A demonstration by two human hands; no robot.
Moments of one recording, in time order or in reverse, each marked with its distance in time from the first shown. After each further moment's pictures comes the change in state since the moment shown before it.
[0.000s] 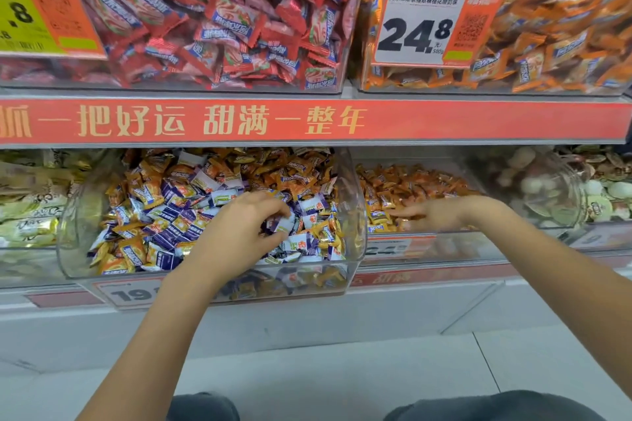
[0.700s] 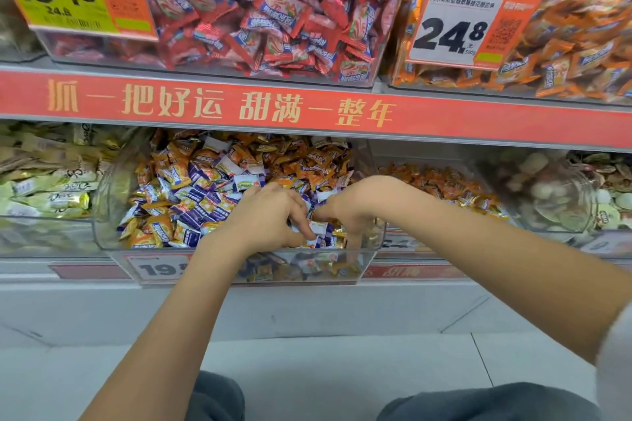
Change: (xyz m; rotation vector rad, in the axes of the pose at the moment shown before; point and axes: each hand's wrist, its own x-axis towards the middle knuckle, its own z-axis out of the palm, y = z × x) left_hand 0.005 0.008 -0.007 0.068 -0.249 -0.053; right_hand 0.008 -0.181 -0.013 -0.672 -0.184 -0.160
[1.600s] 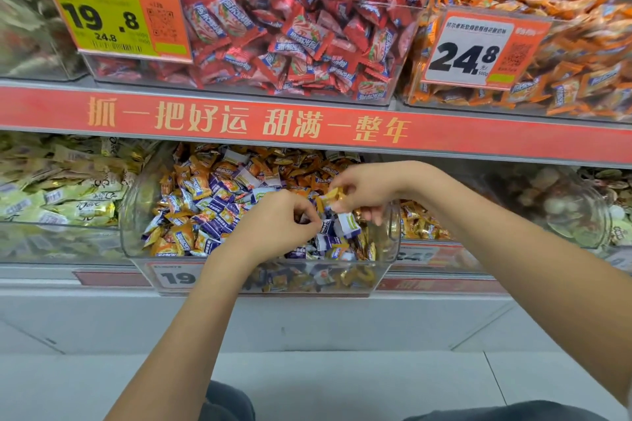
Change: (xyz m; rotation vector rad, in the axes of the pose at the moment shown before) left_hand -0.010 -0.004 -0.009 -0.383 0.180 -0.096; right_hand -0.029 0.021 -0.017 0.855 0.327 -0.091
